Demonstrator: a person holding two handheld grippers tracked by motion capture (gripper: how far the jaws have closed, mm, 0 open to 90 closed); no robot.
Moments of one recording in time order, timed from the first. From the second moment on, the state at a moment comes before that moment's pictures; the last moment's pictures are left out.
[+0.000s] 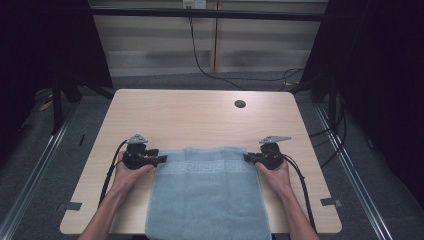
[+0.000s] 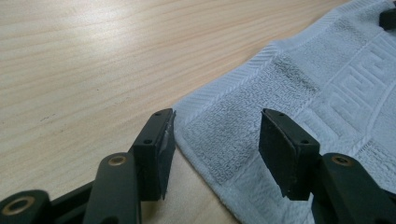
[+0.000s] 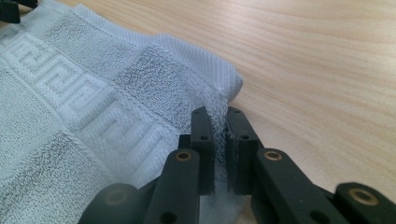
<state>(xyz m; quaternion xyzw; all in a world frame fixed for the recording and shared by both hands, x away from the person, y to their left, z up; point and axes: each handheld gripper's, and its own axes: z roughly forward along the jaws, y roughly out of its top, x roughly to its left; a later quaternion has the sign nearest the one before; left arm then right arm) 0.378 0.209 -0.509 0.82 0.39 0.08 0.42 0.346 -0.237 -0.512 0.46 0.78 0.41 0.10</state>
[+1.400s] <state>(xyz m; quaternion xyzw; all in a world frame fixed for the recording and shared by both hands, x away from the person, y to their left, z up) 0.393 0.211 -0.377 0.74 0.34 0.10 0.57 0.349 -0.262 -0.360 0.41 0.70 0.56 0.17</state>
